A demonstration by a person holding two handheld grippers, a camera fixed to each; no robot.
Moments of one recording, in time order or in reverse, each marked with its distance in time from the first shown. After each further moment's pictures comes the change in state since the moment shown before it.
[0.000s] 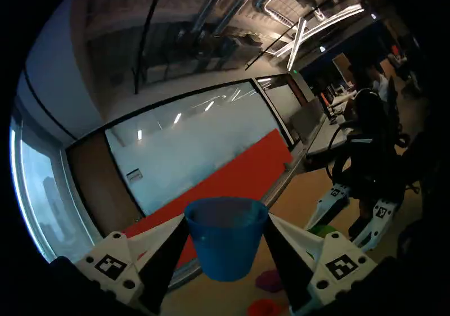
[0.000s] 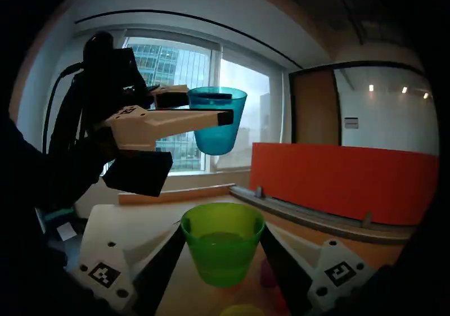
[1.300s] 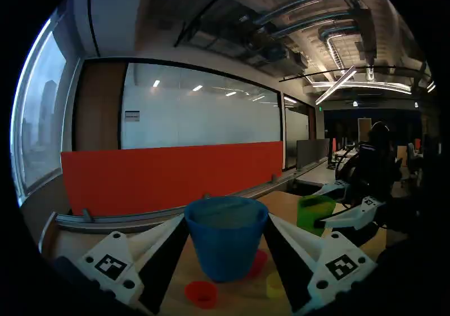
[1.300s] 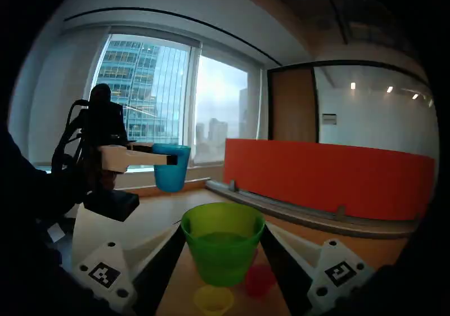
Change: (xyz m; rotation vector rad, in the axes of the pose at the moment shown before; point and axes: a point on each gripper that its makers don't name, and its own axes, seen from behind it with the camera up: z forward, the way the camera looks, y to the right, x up) left arm -0.087 0.009 -0.013 -0.023 -0.052 -0.498; right arm 0.002 0.053 -0.060 -0.150 -0.041 0.010
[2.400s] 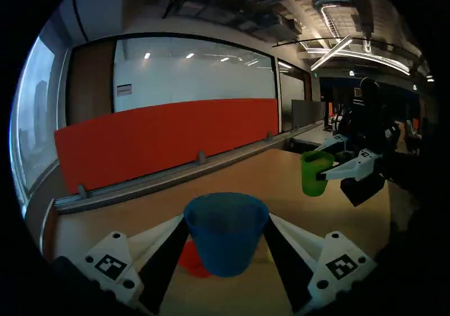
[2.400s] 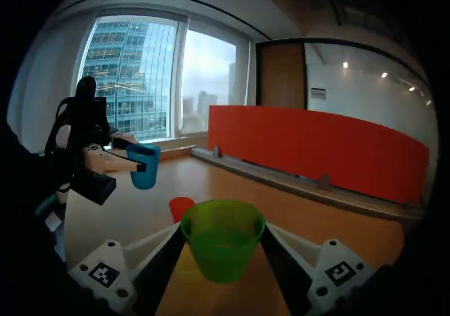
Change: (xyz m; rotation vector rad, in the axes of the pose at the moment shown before) left arm -0.104 0.006 -0.009 -0.026 -0.223 0.064; right arm -0.073 0.042 -0.040 -0.052 -0.187 0.016
